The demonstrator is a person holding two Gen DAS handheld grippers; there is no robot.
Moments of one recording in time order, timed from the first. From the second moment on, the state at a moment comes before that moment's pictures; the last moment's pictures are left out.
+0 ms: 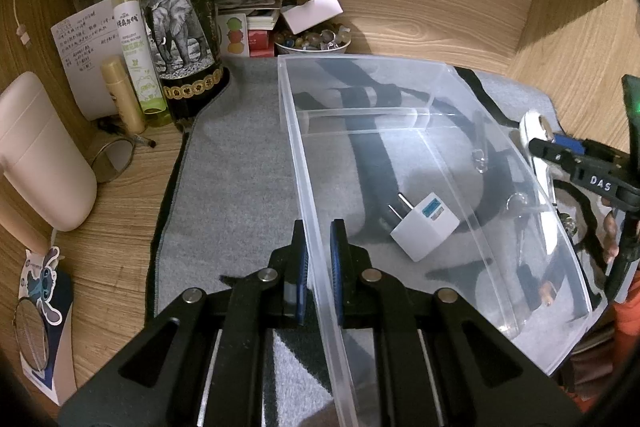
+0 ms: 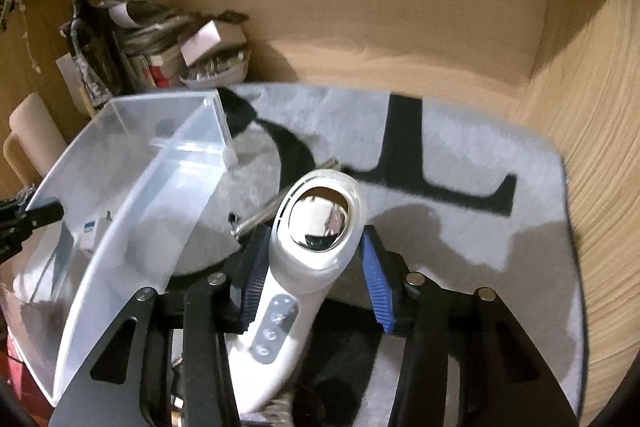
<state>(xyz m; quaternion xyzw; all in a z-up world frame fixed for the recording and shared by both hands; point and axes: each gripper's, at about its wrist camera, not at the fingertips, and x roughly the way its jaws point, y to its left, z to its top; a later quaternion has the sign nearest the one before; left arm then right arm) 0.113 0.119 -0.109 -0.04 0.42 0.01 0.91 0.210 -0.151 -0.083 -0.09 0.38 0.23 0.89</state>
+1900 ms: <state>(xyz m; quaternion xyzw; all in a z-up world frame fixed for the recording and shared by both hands) 0.114 0.117 -0.107 -0.03 0.41 0.01 0.91 0.162 -0.045 -0.047 -0.14 0.31 0.35 0.87</state>
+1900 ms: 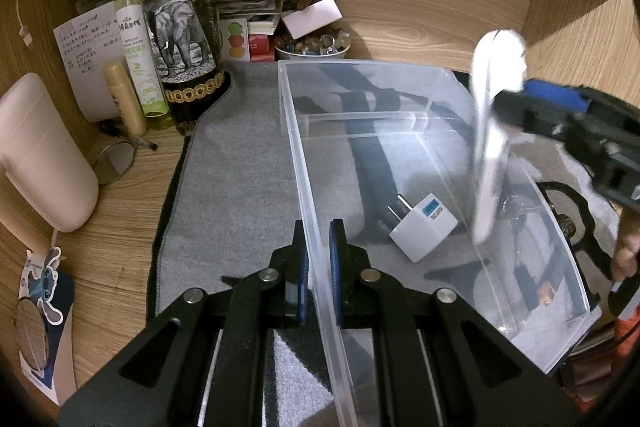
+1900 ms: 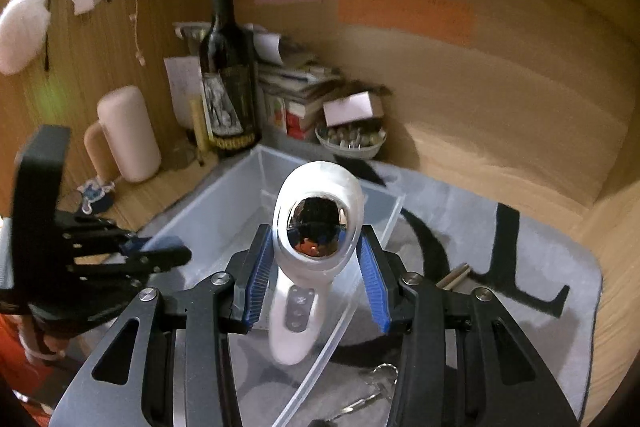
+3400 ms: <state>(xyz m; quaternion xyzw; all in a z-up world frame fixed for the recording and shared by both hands) 0.115 0.117 -0.107 -0.04 0.41 0.01 0.91 0.152 -0.064 -0.016 -0.14 0.26 0.32 0.90</state>
